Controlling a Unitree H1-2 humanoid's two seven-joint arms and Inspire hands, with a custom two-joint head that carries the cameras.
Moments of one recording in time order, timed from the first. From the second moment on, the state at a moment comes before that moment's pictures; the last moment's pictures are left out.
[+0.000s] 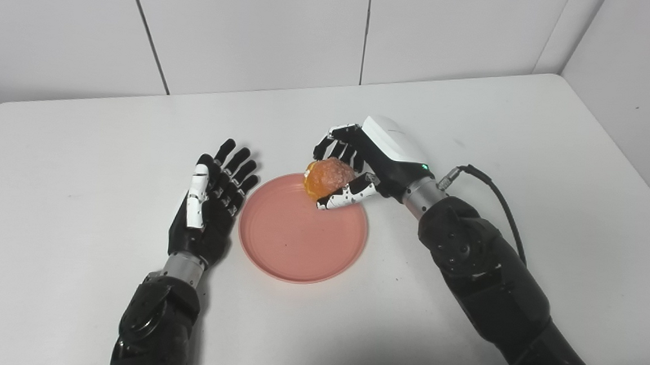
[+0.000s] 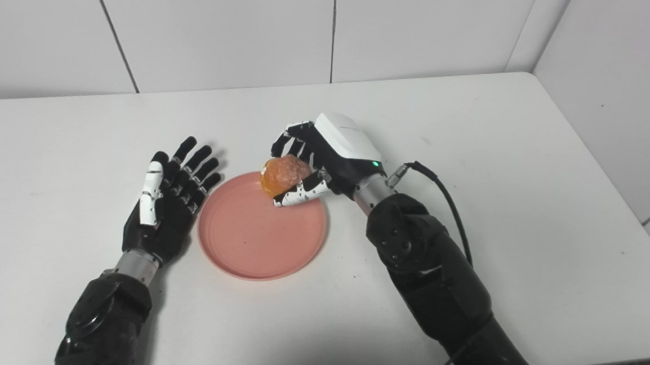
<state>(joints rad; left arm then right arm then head) -0.28 -0.05 0.01 0.11 -0.36 0.22 -0.18 -0.47 -0.28 0.33 -0.15 -0.60 0.26 0.25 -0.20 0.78</state>
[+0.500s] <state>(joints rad) -0.28 -0.09 0.00 0.08 -0.32 0.25 -0.13 -0.46 -0.26 0.36 -0.14 -0.61 0.26 0.29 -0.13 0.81</state>
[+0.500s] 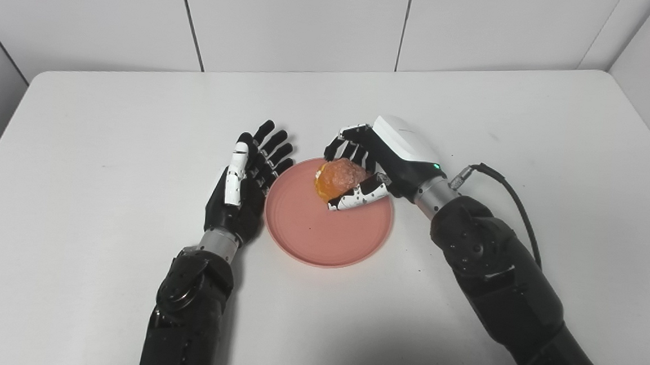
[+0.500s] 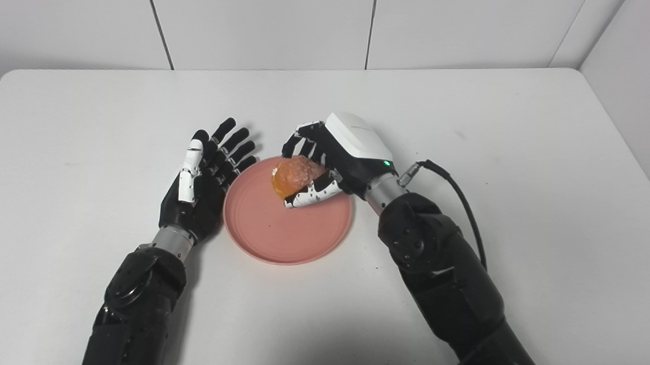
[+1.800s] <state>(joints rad) -0.28 -0.11 -0.03 0.06 -0.28 0.27 -0.09 -0.43 -0.27 0.43 -0.08 -0.66 0.17 0.30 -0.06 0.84</state>
